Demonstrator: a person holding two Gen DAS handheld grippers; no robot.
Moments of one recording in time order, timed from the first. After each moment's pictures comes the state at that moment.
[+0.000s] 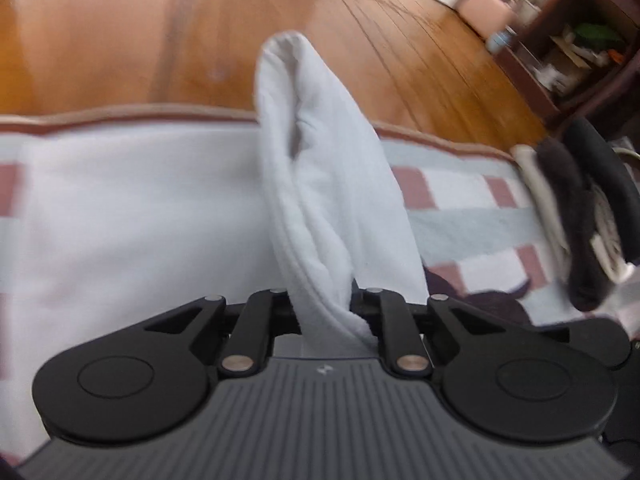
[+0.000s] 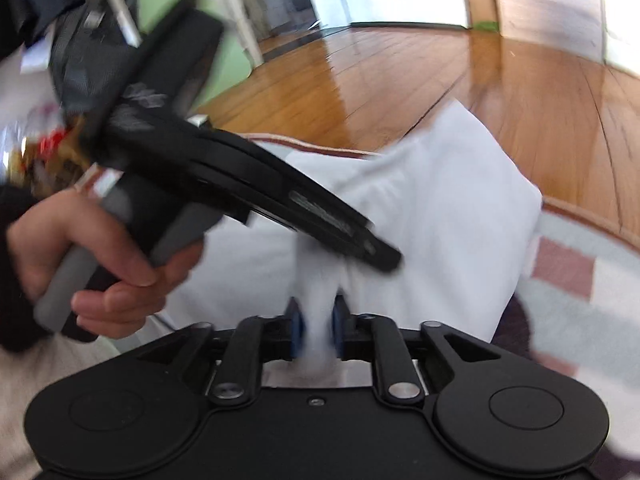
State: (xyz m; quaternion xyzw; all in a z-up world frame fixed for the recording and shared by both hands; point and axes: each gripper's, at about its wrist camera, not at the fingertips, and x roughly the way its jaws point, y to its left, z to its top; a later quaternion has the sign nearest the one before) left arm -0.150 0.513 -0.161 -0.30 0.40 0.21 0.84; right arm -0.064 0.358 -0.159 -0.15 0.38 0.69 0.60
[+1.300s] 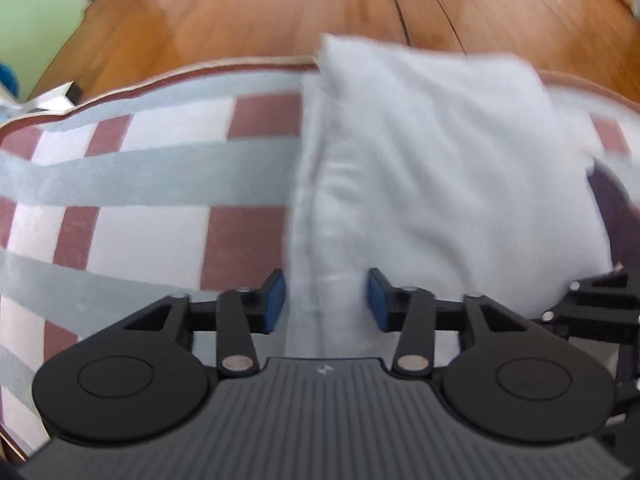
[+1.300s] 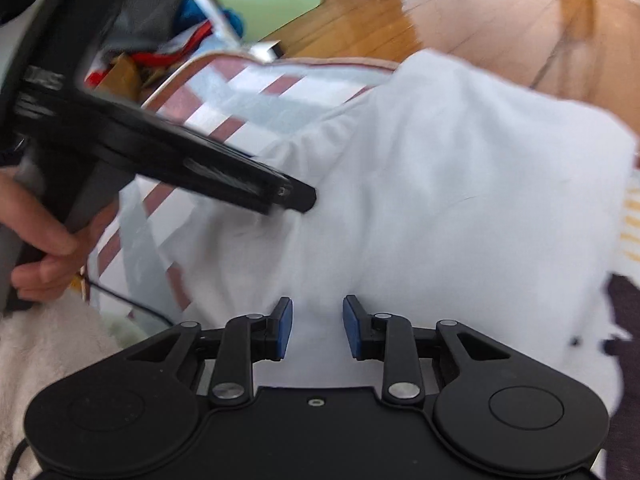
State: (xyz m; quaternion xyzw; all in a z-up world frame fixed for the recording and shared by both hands) left arm -0.247 0.551 -0.201 -0.24 0.51 0.37 0.74; right arm -0.138 0.432 -0.209 -0.21 0.45 0.75 0.45
